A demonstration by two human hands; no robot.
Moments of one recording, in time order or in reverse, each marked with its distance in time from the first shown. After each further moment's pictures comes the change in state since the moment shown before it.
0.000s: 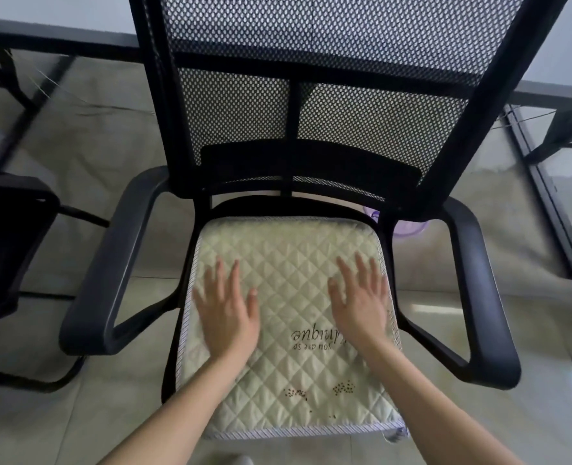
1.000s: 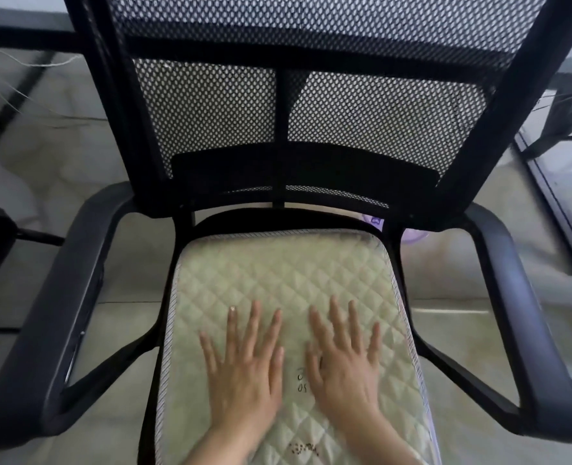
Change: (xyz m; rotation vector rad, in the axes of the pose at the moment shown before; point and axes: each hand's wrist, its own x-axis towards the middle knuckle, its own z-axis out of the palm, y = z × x) left_hand -0.021 -0.004 0.037 0.175 -0.180 0.311; right_hand -0.028 -0.005 0.063 -0.164 0.060 -0.078
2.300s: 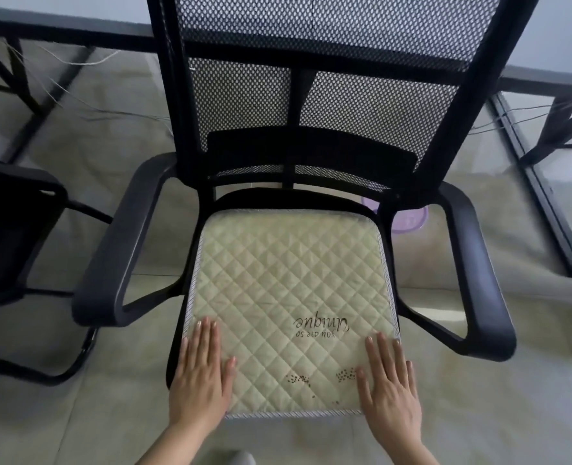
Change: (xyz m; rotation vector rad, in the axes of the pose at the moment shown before) left_hand -0.104 -0.065 0.009 0.054 -0.100 -0.163; right_hand -0.116 0.091 0.014 0.088 -0.109 0.147
